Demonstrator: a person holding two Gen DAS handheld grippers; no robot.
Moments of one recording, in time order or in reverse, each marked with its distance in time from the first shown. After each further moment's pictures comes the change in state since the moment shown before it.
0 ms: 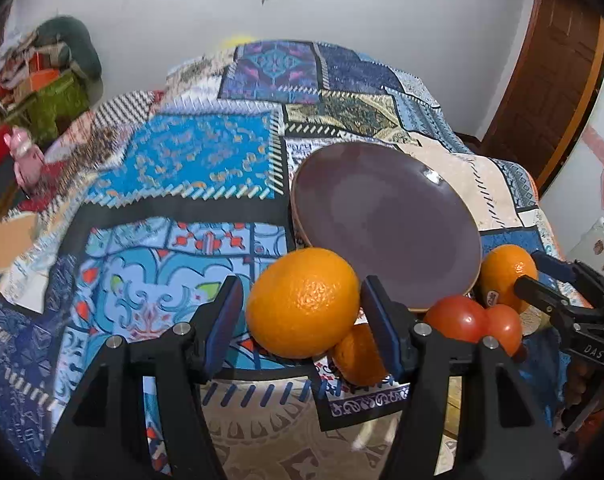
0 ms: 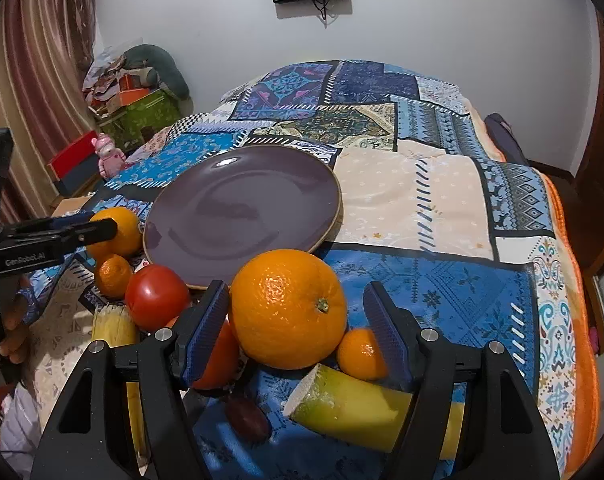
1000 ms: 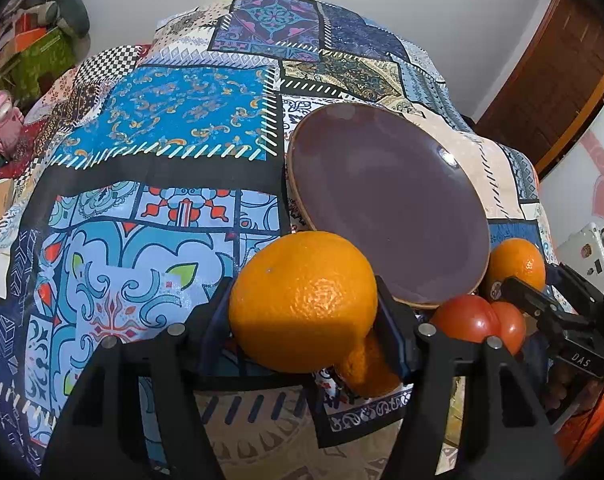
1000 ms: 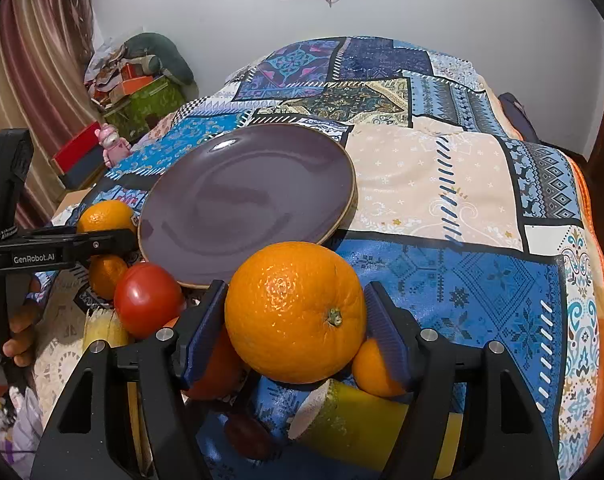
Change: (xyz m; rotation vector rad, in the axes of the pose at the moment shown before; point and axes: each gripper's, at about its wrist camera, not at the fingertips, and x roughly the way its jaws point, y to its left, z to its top) left arm 0.029 0.007 0.006 -0.051 0.142 -0.054; right arm 0.021 0.000 0.003 0.024 0.077 0.045
